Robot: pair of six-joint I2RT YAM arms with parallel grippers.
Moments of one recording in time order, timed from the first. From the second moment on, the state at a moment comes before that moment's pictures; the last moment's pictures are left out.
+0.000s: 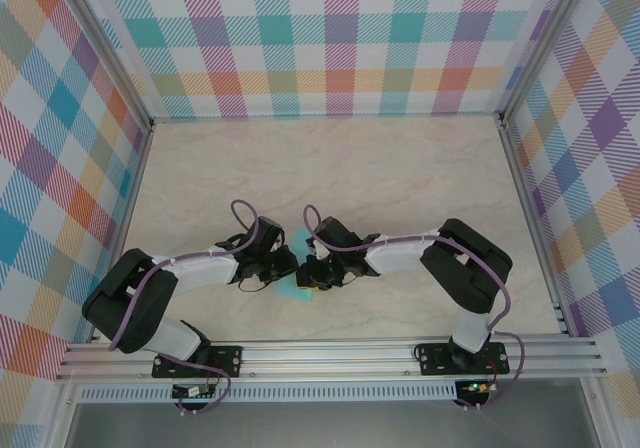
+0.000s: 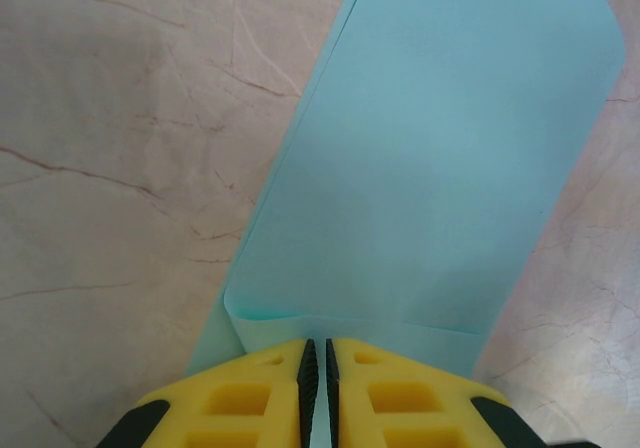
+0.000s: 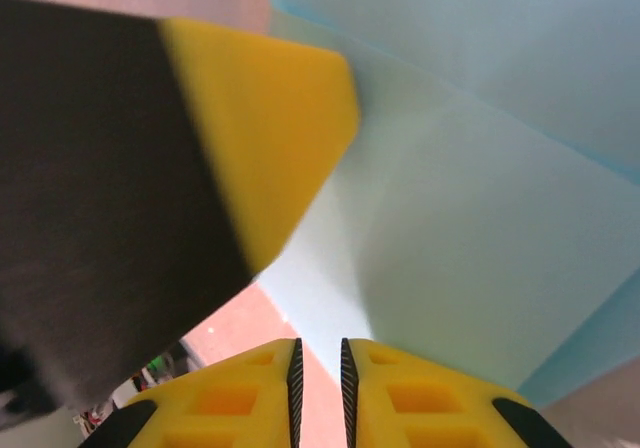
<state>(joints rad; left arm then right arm) -0.60 1.46 0.56 -0.13 0.22 -0.95 0.94 1.83 0.89 -0.02 -0.56 0.96</state>
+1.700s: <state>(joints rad) -0.54 1.50 0.48 0.09 0.42 -0.93 0.94 1.83 0.81 0.08 -0.54 0.97</state>
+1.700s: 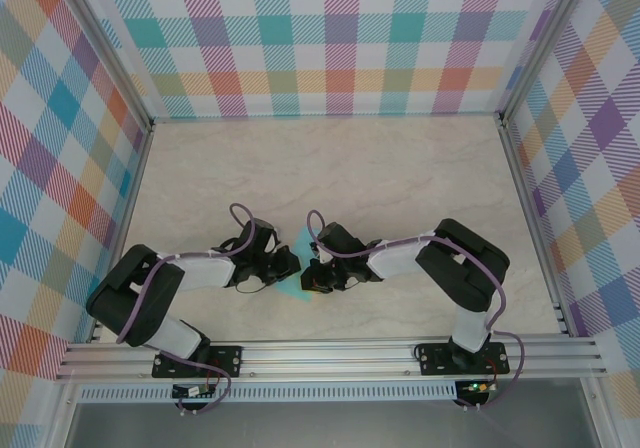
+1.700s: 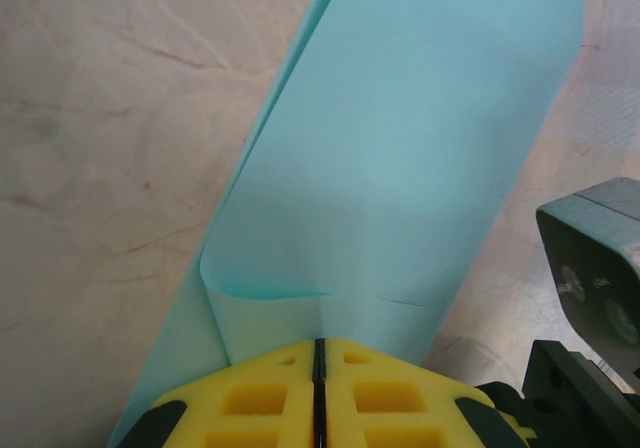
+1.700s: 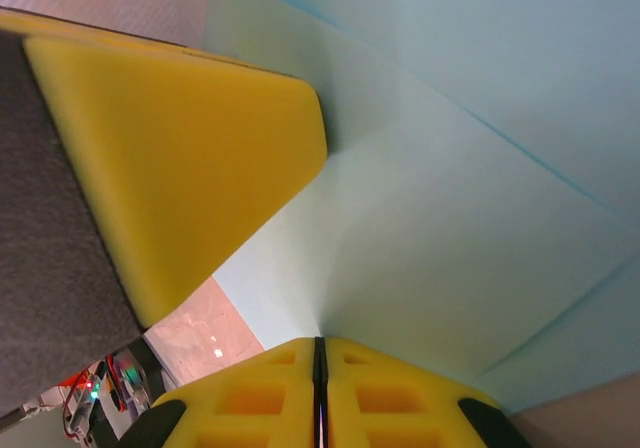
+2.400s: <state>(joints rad) -0.52 1.54 0.52 0.08 0.45 -0.88 0.94 1.82 0.79 0.11 -0.53 0.97</state>
